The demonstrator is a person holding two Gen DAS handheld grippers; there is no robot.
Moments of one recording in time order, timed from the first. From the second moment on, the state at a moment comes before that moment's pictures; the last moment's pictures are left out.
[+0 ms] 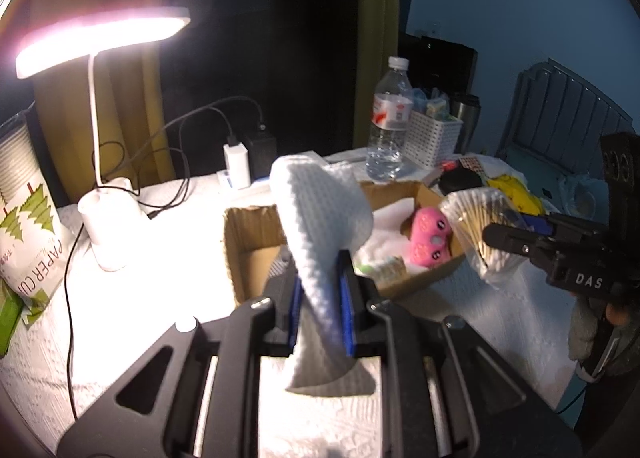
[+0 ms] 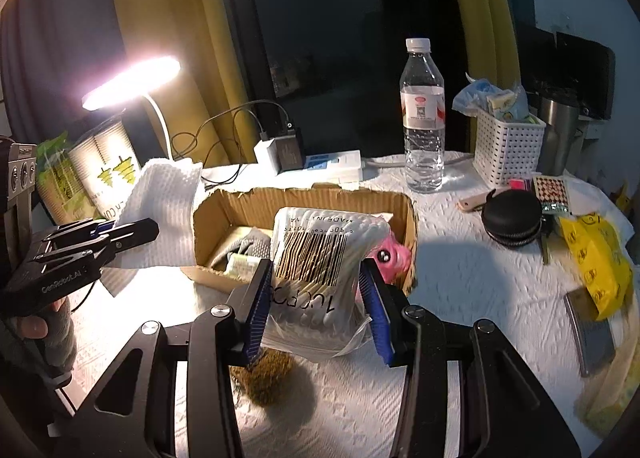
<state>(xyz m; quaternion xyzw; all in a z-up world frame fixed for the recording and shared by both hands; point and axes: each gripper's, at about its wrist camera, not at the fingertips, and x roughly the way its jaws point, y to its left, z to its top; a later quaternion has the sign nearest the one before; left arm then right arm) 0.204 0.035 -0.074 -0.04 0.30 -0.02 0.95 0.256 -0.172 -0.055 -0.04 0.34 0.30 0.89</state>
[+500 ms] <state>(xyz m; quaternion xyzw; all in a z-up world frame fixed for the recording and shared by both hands) 0.247 0.028 -0.080 -0.04 0.31 -0.04 0.95 0.292 -0.165 -0.058 -0.03 0.33 0.31 0.89</state>
